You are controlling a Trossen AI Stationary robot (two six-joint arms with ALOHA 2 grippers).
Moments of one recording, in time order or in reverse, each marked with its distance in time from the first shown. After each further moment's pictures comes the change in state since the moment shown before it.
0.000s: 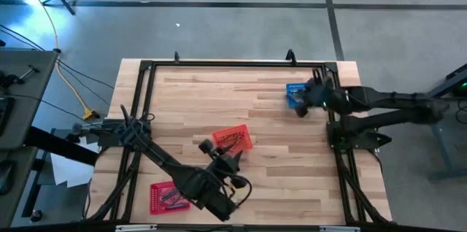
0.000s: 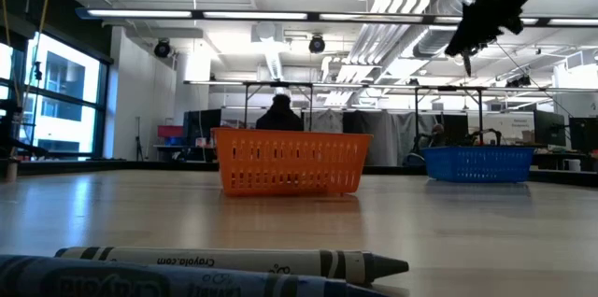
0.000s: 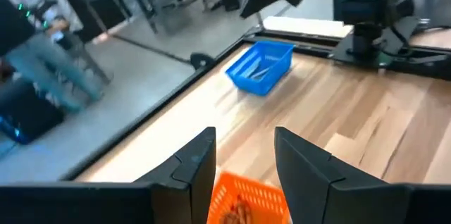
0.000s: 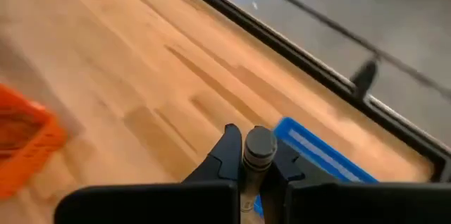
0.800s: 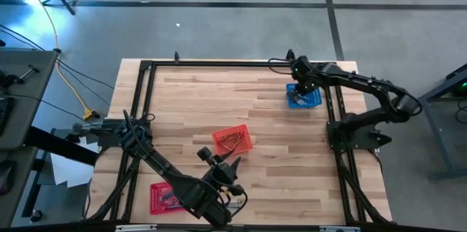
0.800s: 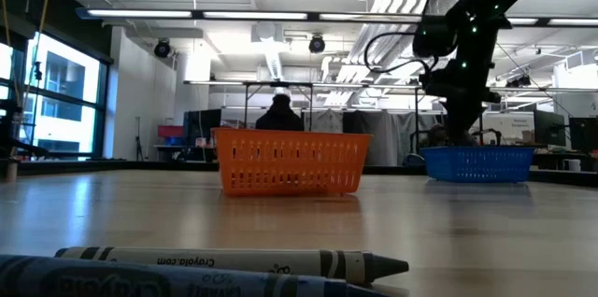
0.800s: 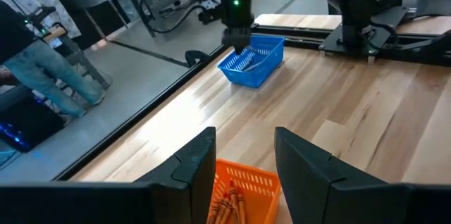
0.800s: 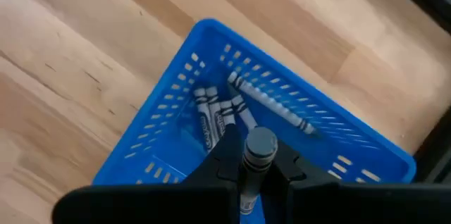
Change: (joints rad) left arm -0.042 0.047 -0.001 -0.071 -0.017 -0.108; right arm -0.678 0.485 0.000 0.047 -0.472 -0.322
